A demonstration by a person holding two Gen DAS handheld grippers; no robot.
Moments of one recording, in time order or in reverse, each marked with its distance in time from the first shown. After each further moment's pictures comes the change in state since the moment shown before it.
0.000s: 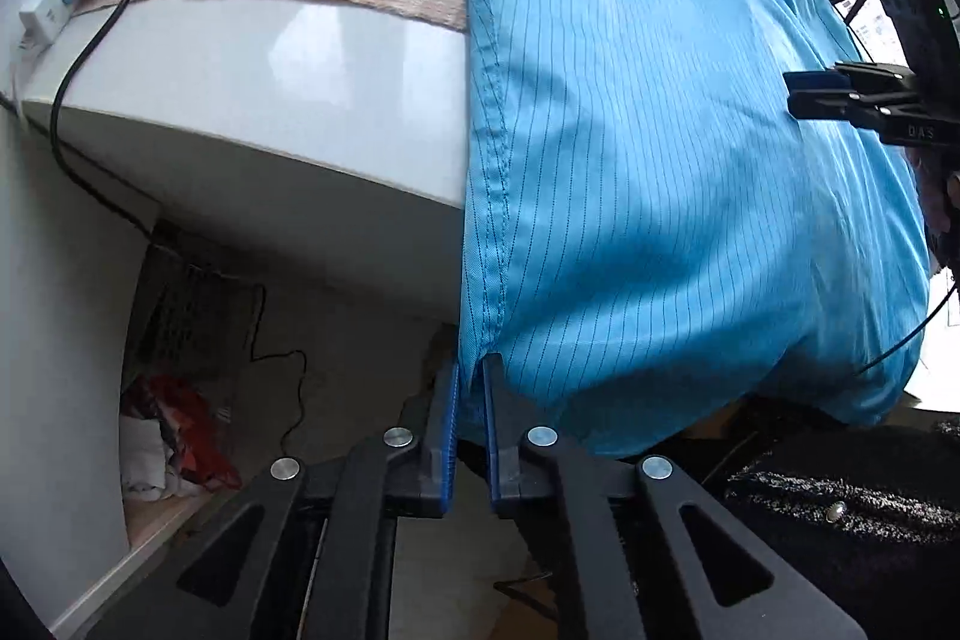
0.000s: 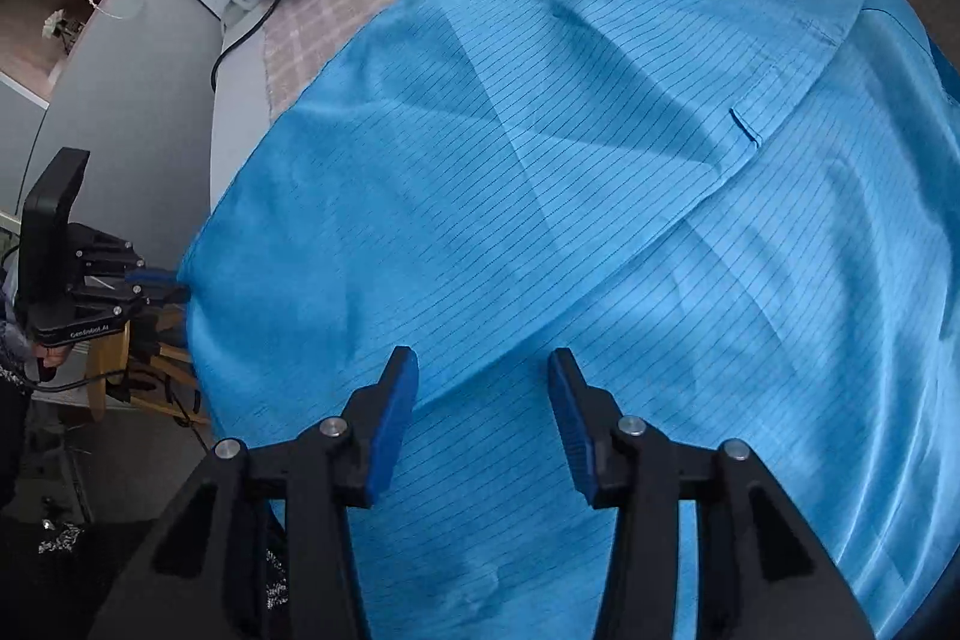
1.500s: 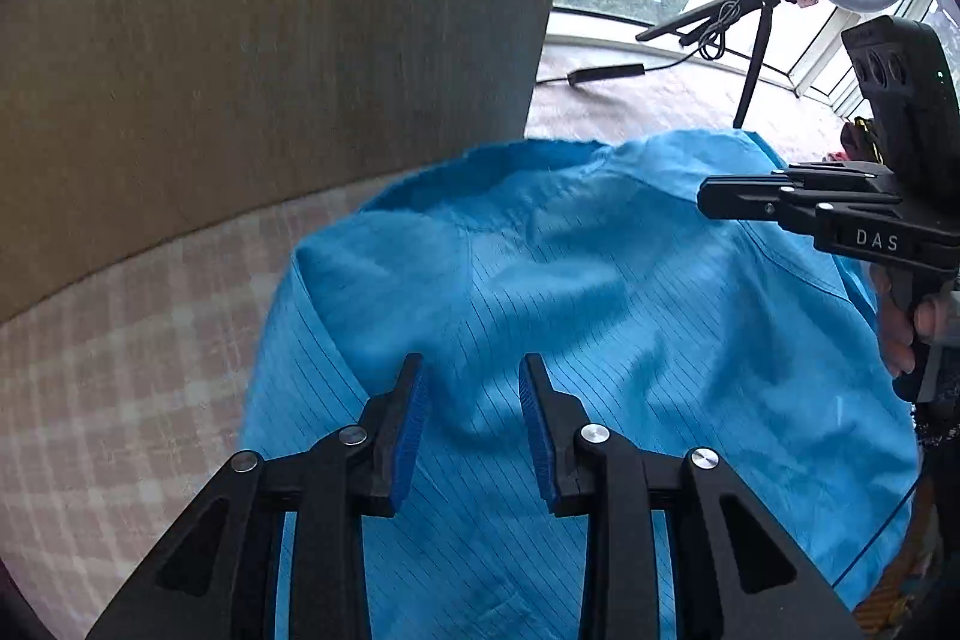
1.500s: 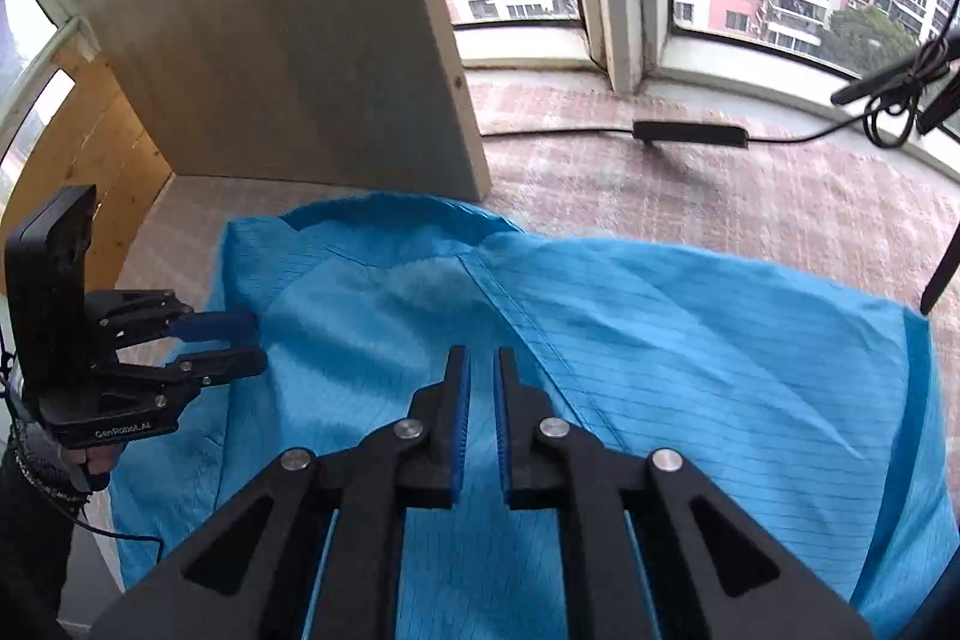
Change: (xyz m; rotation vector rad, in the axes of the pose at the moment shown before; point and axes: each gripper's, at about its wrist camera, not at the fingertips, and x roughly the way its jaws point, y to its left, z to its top) left arm 0.064 -0.288 0.461 0.684 -0.226 -0.166; right arm -0.127 -0.345 0.052 0.655 -0.425 -0.283
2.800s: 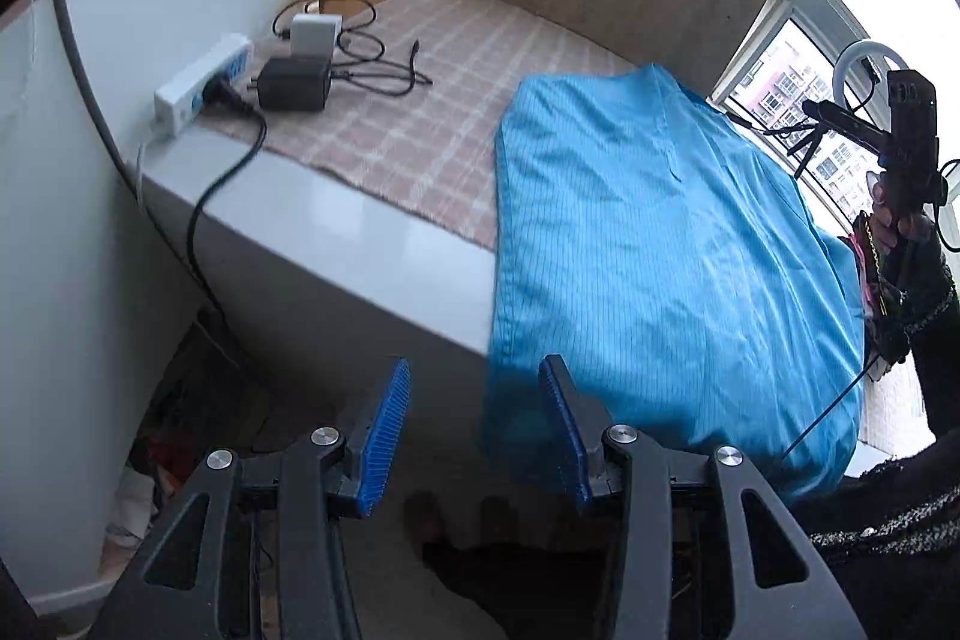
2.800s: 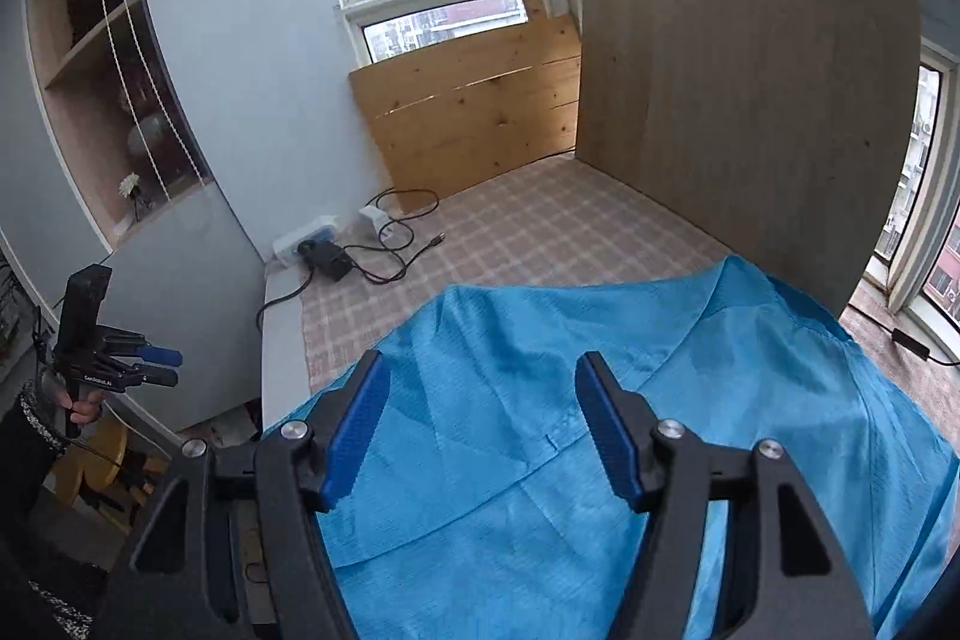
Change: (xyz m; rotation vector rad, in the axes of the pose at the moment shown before) left arm -0.300 -0.080 -0.524 -0.749 -0.147 0.219; right arm -0.190 0.227 -0.164 -0.588 -0.135 0.444
